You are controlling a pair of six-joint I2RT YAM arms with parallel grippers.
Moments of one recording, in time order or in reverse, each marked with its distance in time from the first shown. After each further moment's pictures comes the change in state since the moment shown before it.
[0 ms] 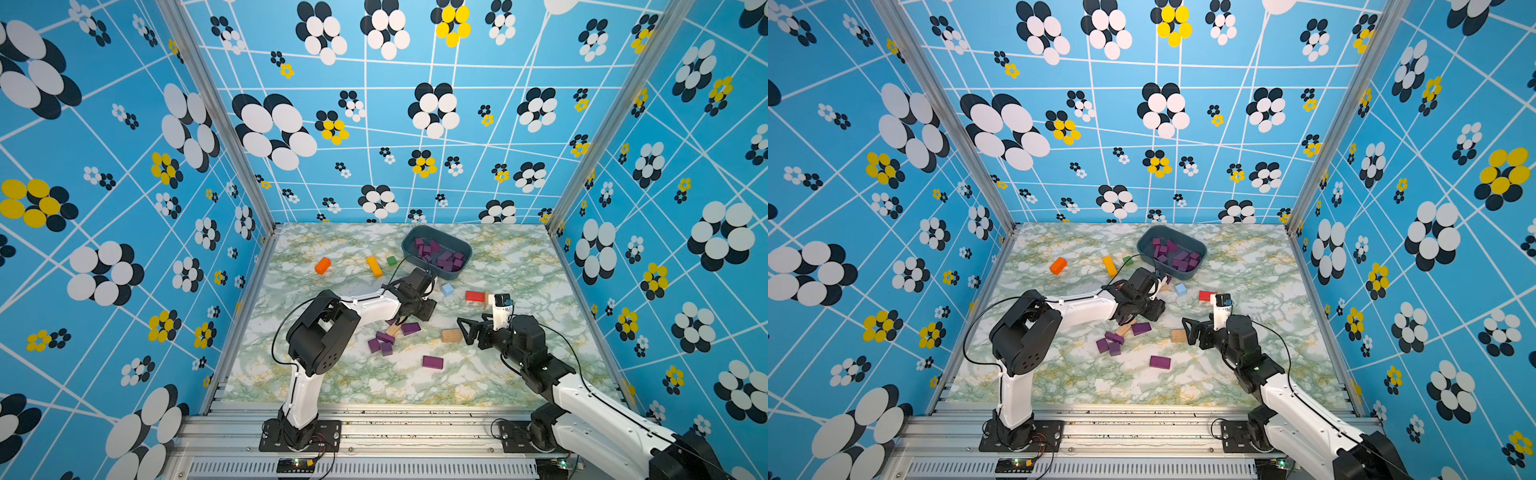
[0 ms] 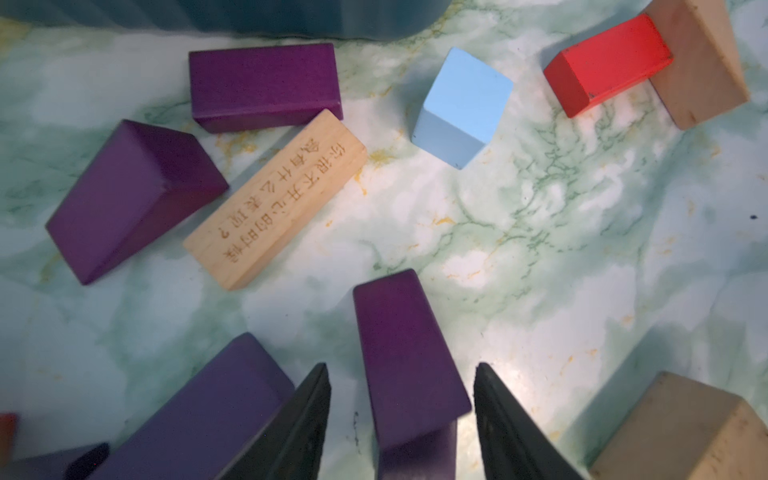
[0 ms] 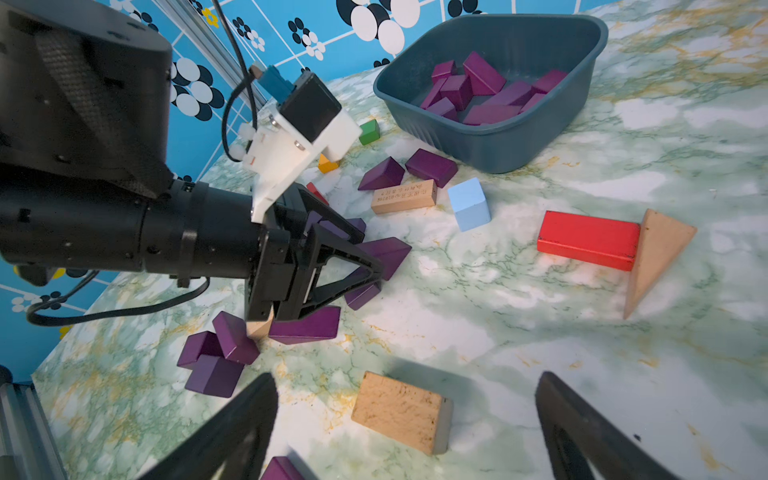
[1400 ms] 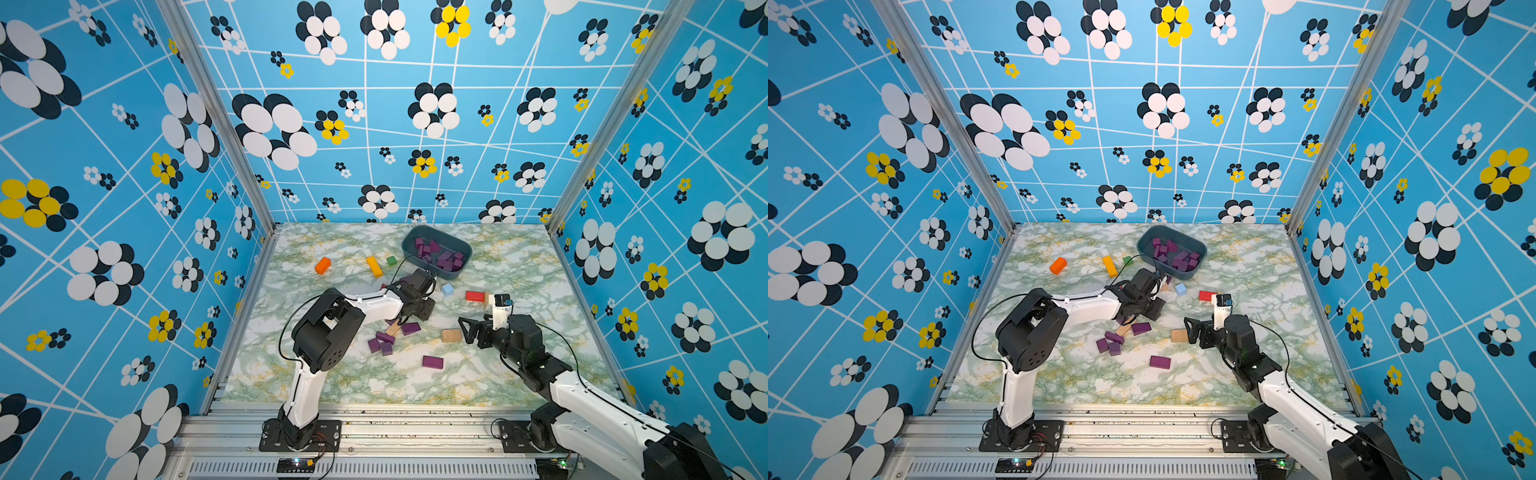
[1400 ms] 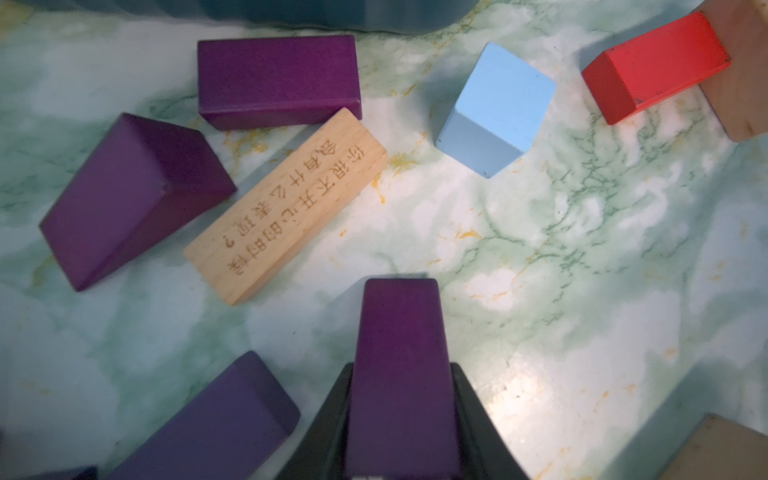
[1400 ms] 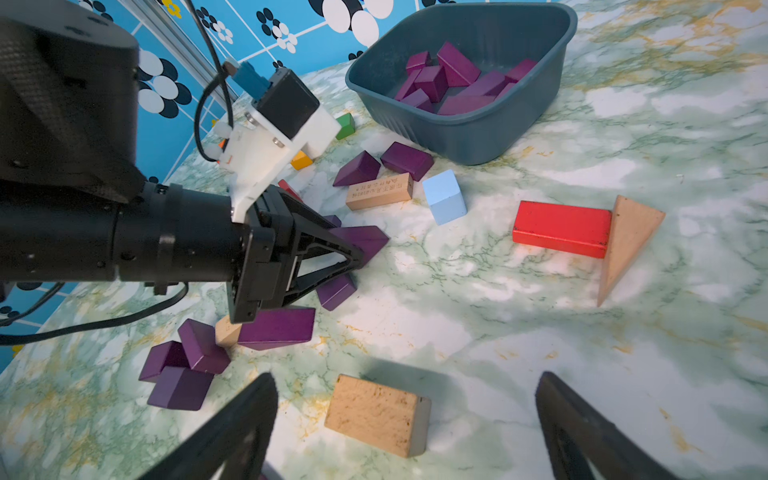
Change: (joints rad) left arm -0.002 0.034 0.014 0.013 -0.025 -0.016; right arm 0.000 0.041 -0.008 0.023 0.041 0.003
